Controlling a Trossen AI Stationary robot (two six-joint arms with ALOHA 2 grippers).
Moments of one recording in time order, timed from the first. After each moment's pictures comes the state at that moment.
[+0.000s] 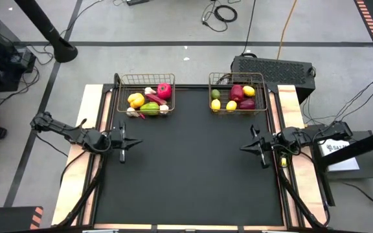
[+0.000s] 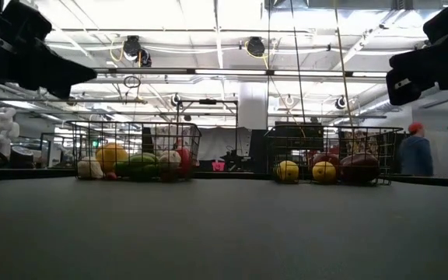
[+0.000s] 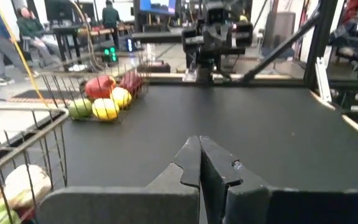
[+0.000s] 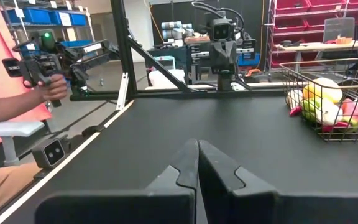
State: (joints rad) left arm -0.35 0.15 0.00 0.07 -0.43 -0.01; right arm 0.22 0.05 0.02 0.03 0.05 0.11
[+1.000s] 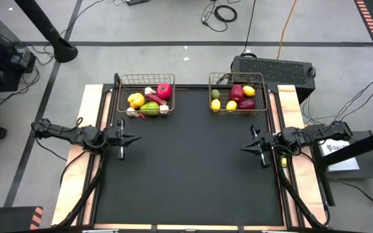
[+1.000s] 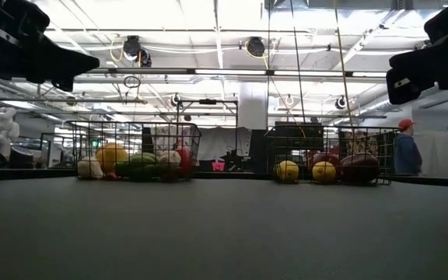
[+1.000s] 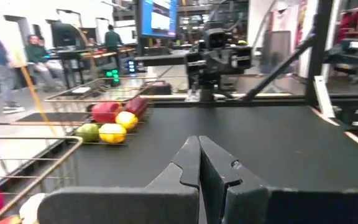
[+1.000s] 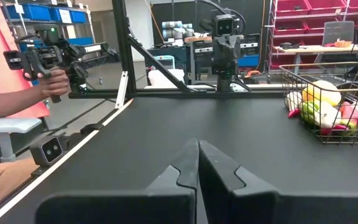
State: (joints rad) left arm -0.24 0.04 0.00 0.06 -0.32 0.07; right arm 0.22 0.05 0.02 0.02 0.05 0.09
